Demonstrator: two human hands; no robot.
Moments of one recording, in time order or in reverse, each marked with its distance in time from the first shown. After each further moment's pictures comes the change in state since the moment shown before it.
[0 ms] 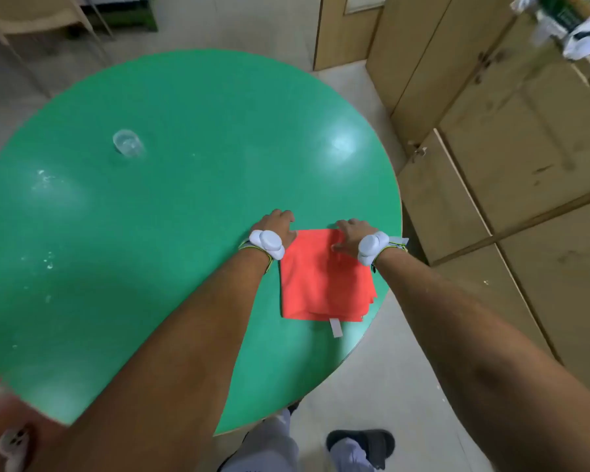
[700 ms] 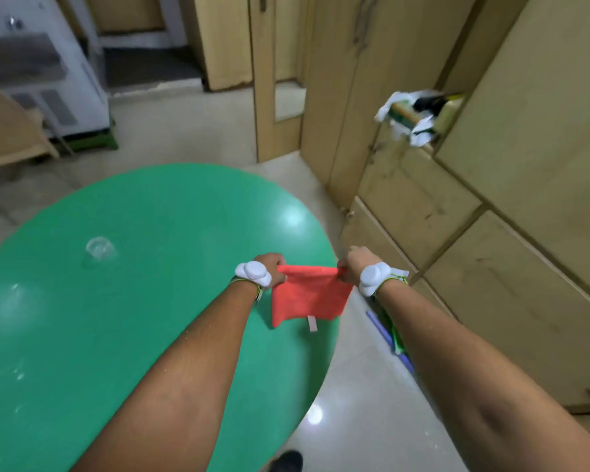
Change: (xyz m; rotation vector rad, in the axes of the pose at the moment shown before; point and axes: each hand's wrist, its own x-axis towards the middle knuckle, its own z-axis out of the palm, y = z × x) left_hand -0.060 0.125 -0.100 -0.034 -0.028 0.232; right_hand -0.159 0.083 -0.122 0.023 0.209 0.126
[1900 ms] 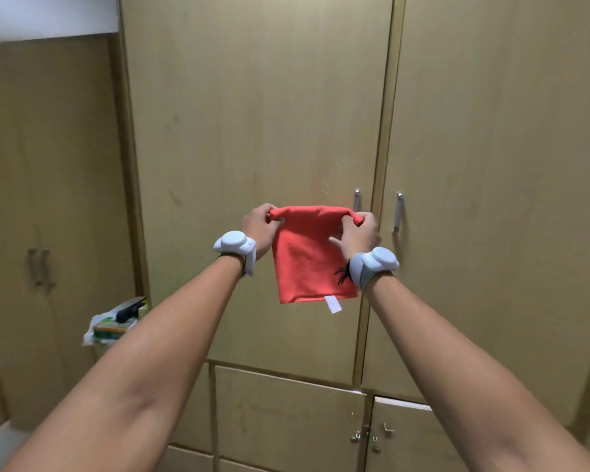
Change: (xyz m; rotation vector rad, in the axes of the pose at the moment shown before) left_hand -0.102 0.634 -0.098 -0.528 0.327 1.157; right_hand -0.395 0.333 -0.240 1.402 1.876 0.550
